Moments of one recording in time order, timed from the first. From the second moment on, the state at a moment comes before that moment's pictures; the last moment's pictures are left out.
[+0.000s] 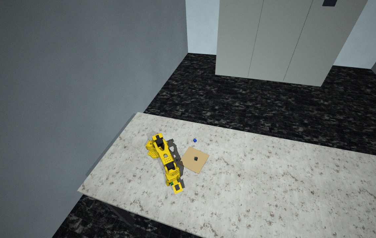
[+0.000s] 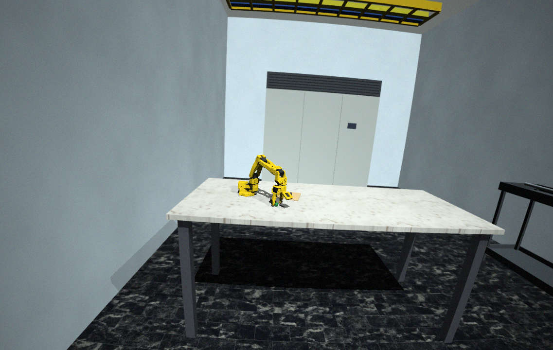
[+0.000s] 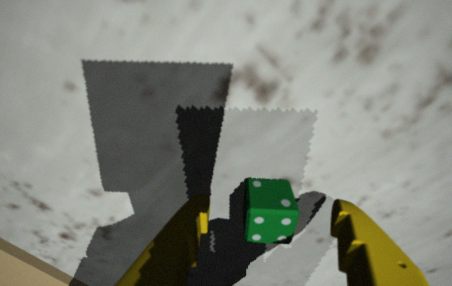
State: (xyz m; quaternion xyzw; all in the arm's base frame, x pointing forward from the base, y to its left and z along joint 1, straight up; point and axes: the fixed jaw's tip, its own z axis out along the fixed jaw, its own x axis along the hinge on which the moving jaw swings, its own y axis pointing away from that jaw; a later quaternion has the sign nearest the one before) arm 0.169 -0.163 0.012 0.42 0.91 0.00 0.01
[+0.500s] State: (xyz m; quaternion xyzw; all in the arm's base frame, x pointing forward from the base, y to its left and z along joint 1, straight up) arm 0.169 -0.163 0.012 0.42 0.91 0.00 0.01
